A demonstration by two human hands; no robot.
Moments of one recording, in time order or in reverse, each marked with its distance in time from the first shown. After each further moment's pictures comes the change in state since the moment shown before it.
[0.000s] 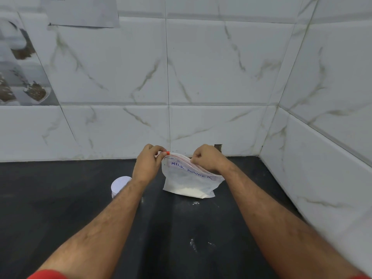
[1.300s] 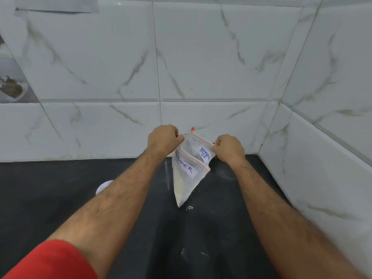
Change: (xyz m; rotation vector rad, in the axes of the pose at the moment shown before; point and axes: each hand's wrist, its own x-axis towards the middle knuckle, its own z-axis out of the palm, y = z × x) left_hand 0.077 0.096 0.027 0.435 -0.185 -0.016; right_hand 0.037 0.068 -0.033 -0.027 0.256 0.277
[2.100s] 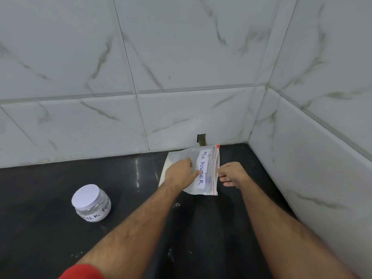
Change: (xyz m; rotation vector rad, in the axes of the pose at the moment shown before) left_hand -0.037 0.048 0.145 -0.040 -0.331 0.044; right_hand 0.000 0.133 0.062 0.600 -0.271 0.548
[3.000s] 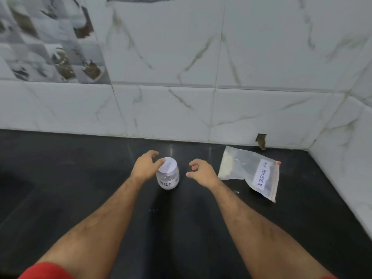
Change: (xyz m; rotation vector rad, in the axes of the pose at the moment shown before) left_hand -0.144 -0.281 -0.107 -0.414 0.253 -0.367; right_hand -0.146 -0.057 0.261 -0.327 -0.326 -0.555
